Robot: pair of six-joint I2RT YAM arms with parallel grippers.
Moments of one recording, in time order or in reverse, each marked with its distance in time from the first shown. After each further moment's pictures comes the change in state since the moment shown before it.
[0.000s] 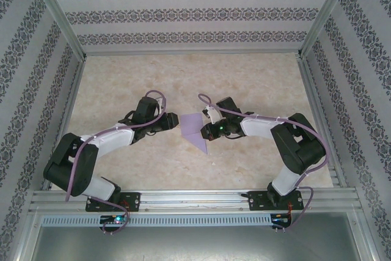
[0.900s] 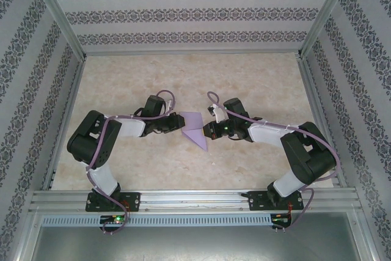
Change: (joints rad) left arm 0.020 0.306 0.082 0.177 0.258 -0.071; right arm -0.030 -0.122 -0.117 0.159 -0.045 0.100
